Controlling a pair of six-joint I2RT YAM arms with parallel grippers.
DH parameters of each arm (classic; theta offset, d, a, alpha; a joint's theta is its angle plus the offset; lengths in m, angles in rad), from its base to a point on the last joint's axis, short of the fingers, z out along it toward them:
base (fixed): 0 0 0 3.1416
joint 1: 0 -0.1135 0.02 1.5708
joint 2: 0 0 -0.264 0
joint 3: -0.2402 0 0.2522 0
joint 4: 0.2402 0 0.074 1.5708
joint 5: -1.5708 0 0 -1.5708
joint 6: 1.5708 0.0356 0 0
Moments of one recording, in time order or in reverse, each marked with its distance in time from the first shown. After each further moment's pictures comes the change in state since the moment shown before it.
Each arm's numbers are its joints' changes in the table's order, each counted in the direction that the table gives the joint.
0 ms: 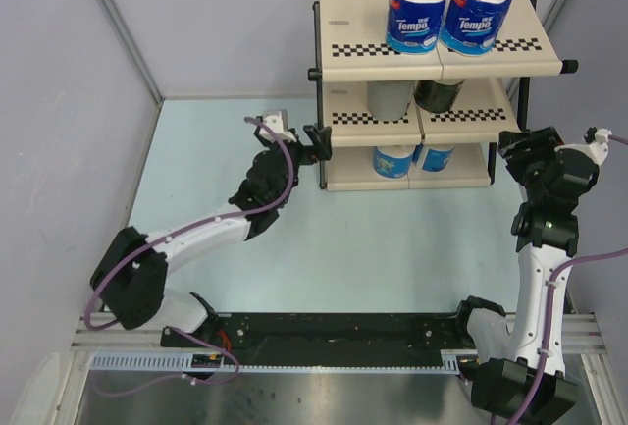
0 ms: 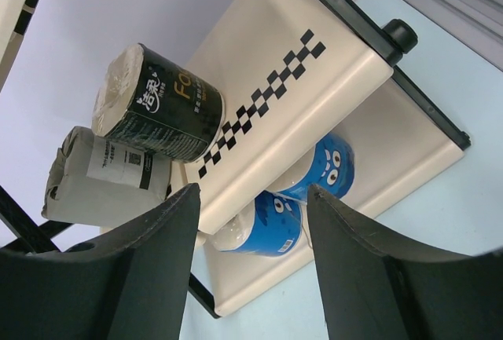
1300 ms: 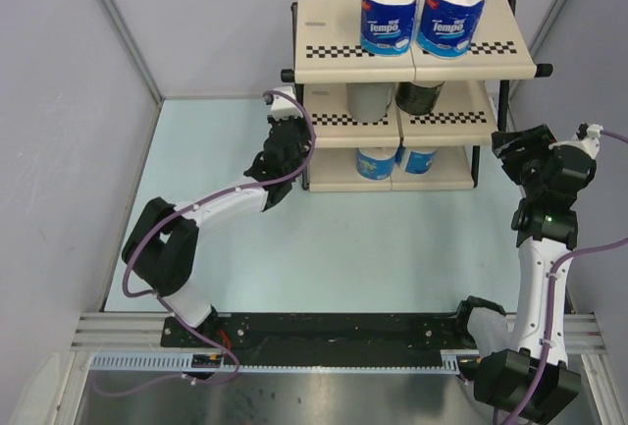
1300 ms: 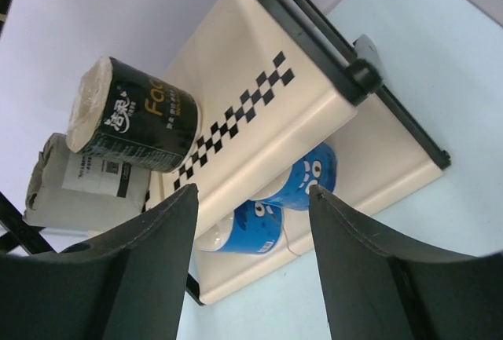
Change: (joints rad) left arm -0.085 0.271 -0.273 0.065 0.161 0.145; right arm 0.000 0.036 0.000 0.001 0.069 -0.006
